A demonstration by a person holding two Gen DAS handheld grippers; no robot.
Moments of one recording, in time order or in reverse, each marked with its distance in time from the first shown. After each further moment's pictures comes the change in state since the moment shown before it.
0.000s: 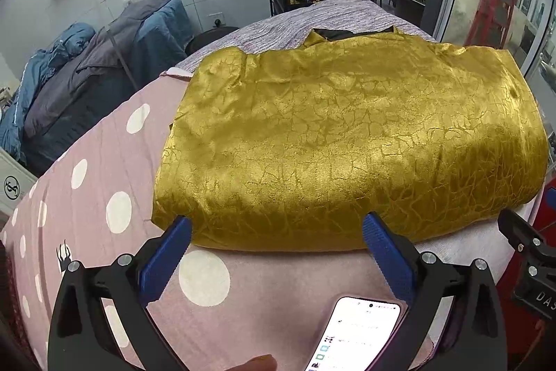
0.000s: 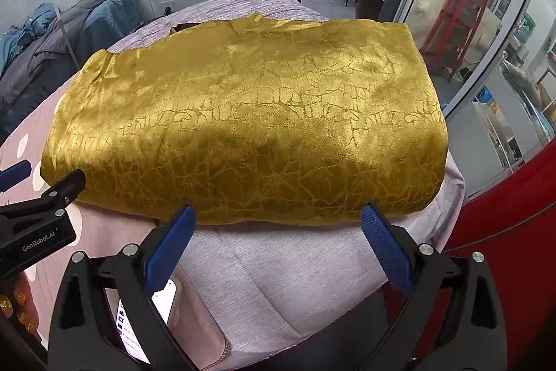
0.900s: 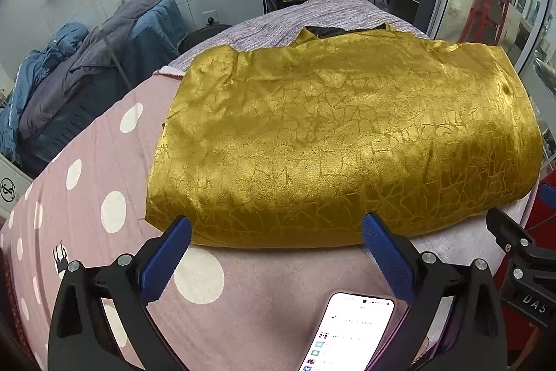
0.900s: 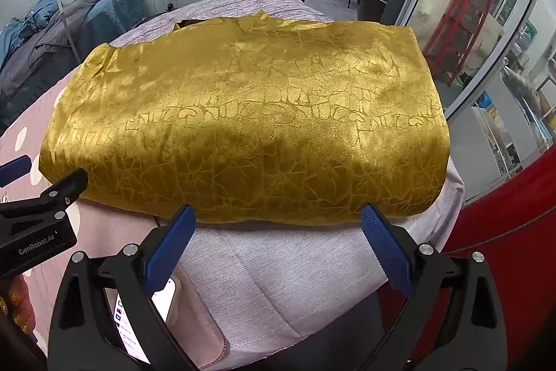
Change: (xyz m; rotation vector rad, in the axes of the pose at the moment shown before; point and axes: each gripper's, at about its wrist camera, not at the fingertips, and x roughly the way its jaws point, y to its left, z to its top) left arm -0.004 -0.004 0.000 0.017 -0.001 -0.028; right arm 0.000 0.006 -0.001 -0.025 0.002 -0.012
